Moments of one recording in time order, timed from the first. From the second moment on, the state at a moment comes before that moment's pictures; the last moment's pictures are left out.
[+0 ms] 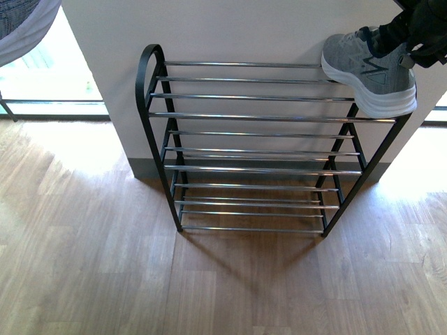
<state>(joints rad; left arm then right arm) -0.45 0.83 0.46 -0.12 -0.71 -0.28 0.10 2.29 1.66 -0.11 0.38 0.94</state>
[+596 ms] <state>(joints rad) -0.45 0.83 0.46 -0.12 -0.70 -0.28 0.11 1.63 0.95 0.37 -0.15 0.61</state>
